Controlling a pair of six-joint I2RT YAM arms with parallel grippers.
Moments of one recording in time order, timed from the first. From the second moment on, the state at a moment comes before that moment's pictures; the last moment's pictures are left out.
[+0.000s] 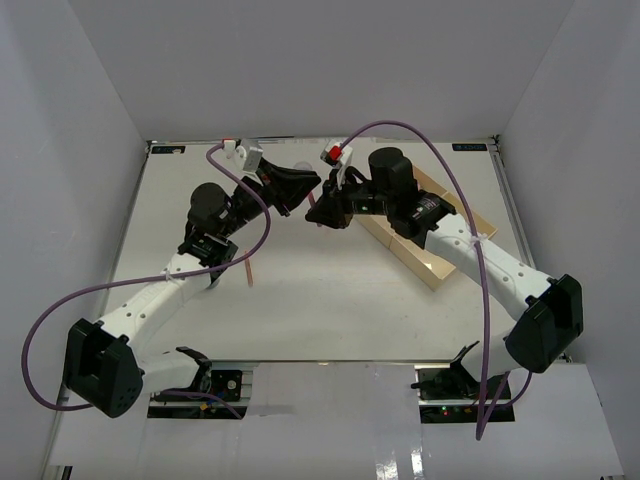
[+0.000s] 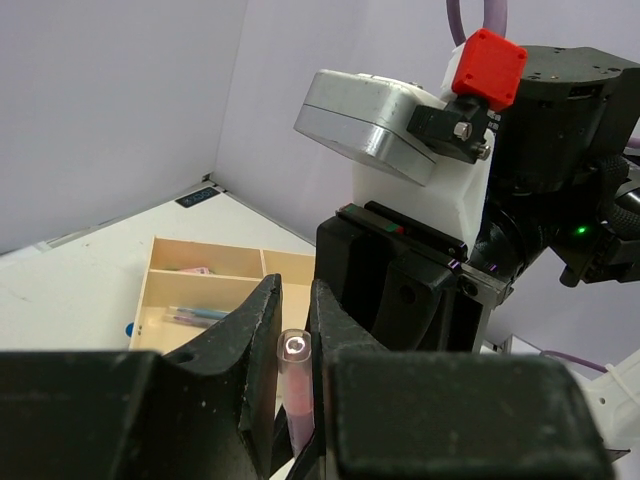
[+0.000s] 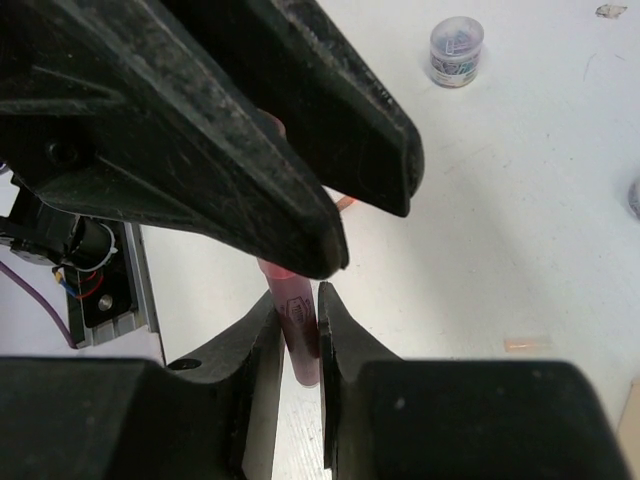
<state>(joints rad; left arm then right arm) -0.51 1.22 0.90 0.59 0.50 -0.44 0.71 1.45 1.34 -0.19 -0.57 0.04</state>
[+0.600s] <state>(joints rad) -0.52 1.23 1.06 0.39 0.42 -0.41 0.68 1.45 1.36 -0.12 -0.60 0.06</state>
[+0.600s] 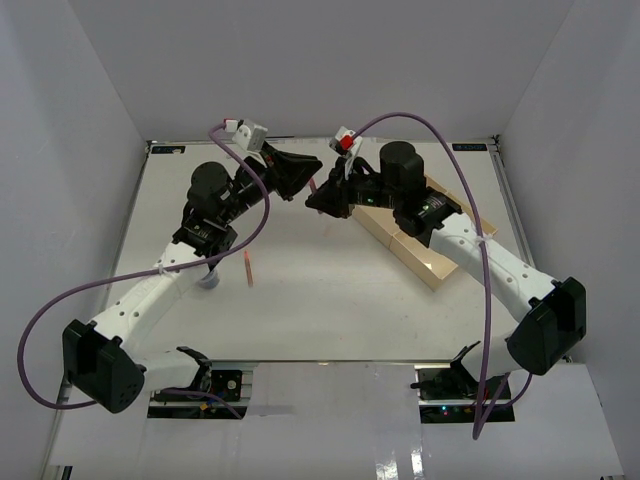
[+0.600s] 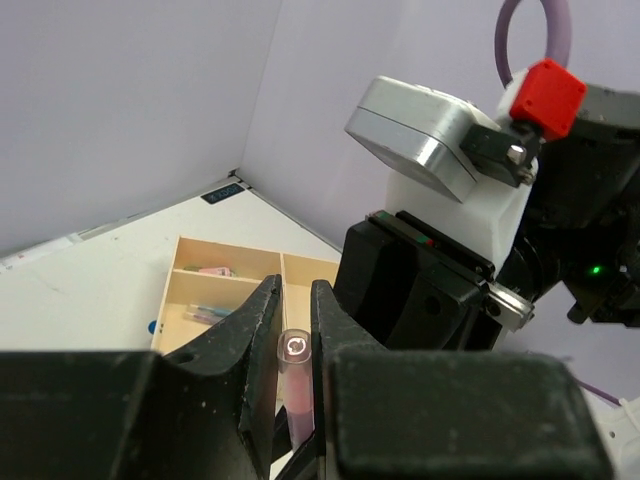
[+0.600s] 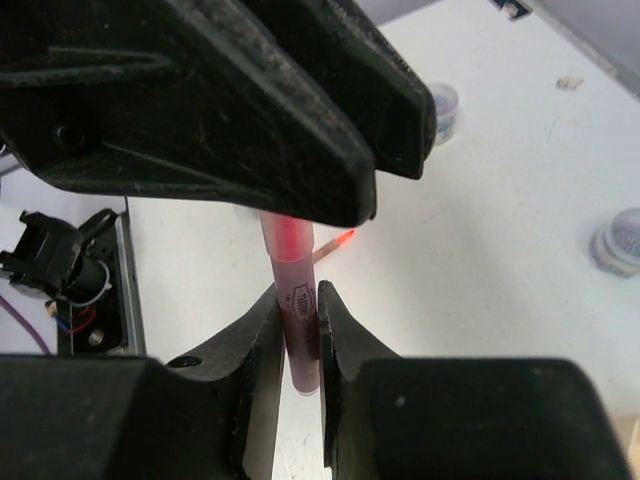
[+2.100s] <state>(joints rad) -0.59 1.28 0.97 0.34 0.48 -0.46 0.65 1.25 0.84 0.25 -0.62 0.24</state>
